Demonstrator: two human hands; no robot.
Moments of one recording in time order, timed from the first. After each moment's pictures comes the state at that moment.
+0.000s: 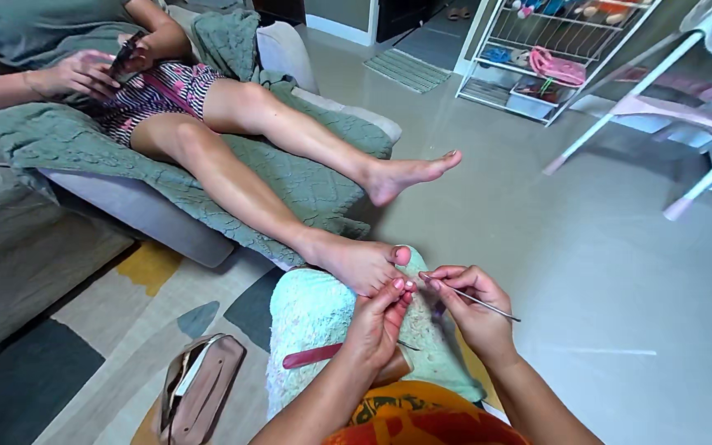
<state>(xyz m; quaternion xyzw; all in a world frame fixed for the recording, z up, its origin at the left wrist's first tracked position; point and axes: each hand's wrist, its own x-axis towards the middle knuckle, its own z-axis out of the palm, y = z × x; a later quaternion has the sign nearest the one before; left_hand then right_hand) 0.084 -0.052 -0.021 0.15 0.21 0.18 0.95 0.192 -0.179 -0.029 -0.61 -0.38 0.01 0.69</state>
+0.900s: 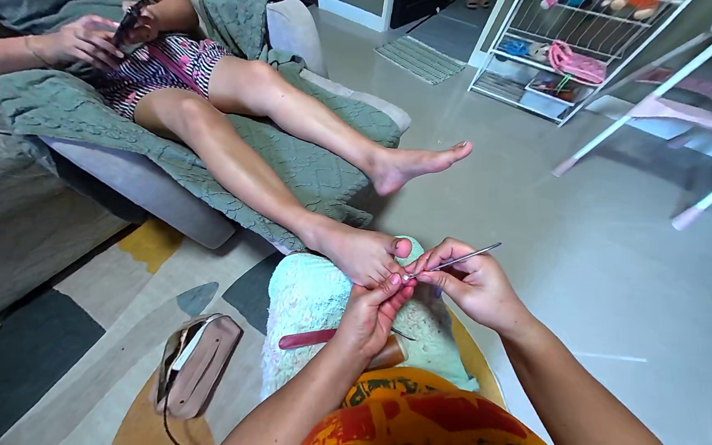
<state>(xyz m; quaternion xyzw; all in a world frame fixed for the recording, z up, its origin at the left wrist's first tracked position) 0.077 -0.051 -0.018 0.17 0.23 0.18 0.94 0.220 -0.171 0.015 -0.59 -0.50 0.20 0.60</state>
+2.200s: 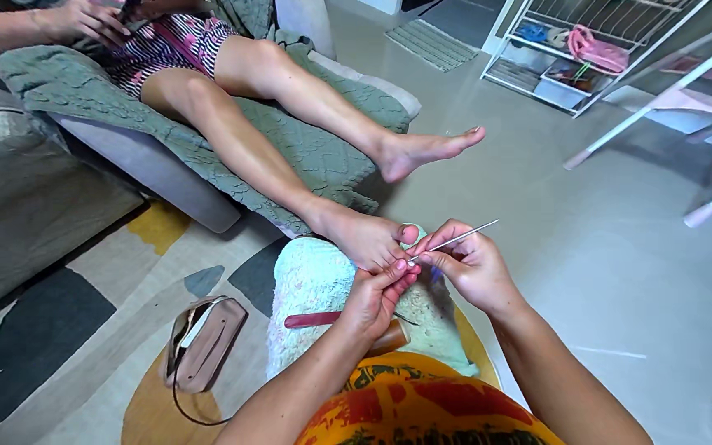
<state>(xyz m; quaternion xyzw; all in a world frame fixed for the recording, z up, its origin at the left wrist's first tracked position) 0.076 -0.051 -0.021 0.19 0.23 0.18 0.94 0.211 -0.162 0.012 -0.63 -0.44 0.20 0.61</state>
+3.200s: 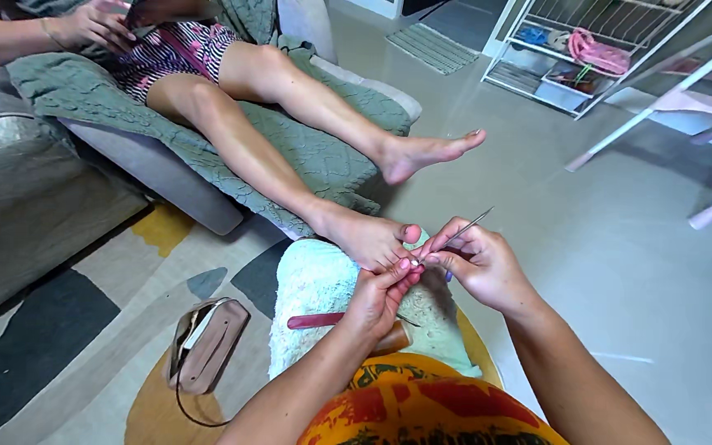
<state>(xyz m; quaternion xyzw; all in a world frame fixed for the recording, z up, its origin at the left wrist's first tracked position) 0.080 -0.051 -0.017 0.19 0.24 0.18 0.93 0.219 -0.164 0.026 -0.64 -0.49 0.18 0.56</state>
